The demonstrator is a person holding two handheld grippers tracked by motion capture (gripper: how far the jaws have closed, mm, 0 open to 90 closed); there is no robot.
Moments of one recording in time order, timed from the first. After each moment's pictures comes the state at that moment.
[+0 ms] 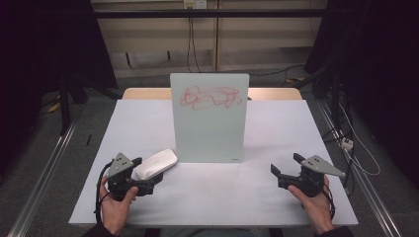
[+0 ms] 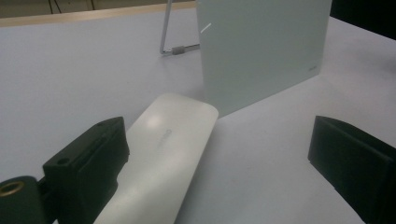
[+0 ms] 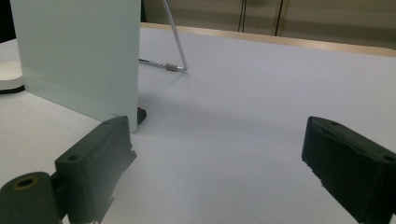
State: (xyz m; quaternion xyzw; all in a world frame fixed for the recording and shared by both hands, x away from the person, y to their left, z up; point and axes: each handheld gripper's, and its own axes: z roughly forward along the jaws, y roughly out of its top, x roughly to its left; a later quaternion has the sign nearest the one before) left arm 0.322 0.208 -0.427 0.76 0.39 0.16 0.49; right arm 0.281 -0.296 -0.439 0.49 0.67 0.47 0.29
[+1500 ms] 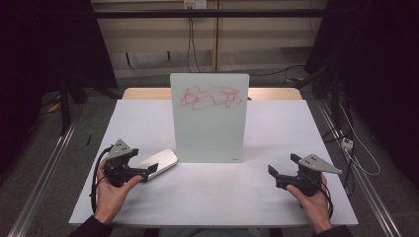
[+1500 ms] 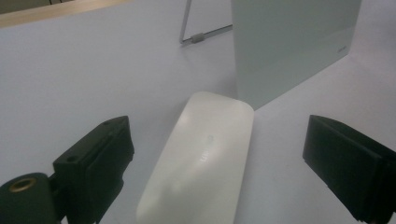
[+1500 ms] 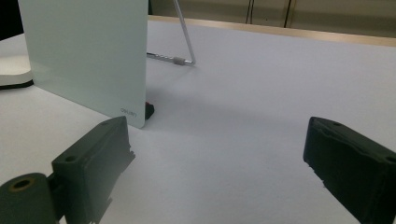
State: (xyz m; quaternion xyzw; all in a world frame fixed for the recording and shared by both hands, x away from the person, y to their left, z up) left arm 0.357 0.219 -0.411 0.80 0.37 0.16 0.44; right arm 0.285 -0.292 -0.440 0.49 0.68 0.47 0.27
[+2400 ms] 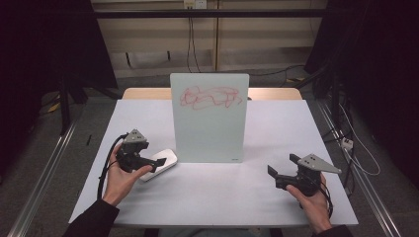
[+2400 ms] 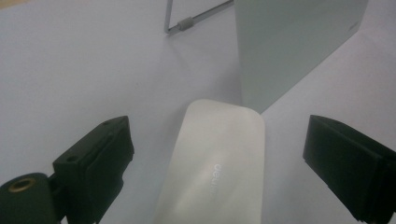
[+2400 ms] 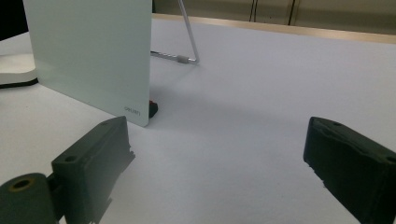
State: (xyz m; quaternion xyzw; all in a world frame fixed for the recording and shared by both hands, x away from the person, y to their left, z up) left arm 0.398 0.197 -0.414 0.86 0.33 0.11 0.38; right arm 0.286 -0.291 -0.440 0.49 0.69 0.47 0.27
